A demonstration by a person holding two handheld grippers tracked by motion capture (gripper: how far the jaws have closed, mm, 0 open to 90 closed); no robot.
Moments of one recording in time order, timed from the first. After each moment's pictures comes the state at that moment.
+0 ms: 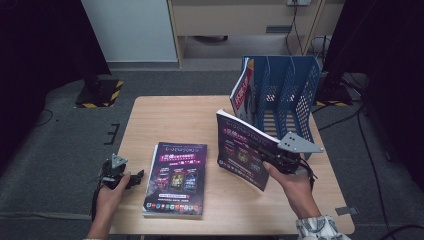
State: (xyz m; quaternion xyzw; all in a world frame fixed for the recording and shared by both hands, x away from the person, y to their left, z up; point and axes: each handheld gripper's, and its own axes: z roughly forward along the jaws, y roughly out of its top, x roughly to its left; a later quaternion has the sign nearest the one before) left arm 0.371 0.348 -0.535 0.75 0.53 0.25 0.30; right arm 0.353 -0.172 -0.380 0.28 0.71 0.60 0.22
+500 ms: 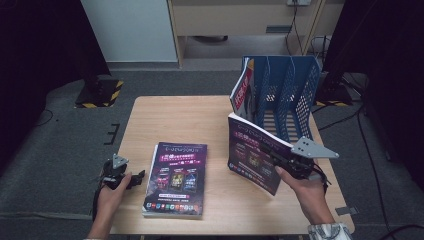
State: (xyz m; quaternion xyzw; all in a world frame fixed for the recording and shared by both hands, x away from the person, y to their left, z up) left arm 0.370 0.345 -0.535 0.76 0.52 0.25 0.31; right arm 0.340 -0.199 -0.380 0.29 0.71 0.59 0.23
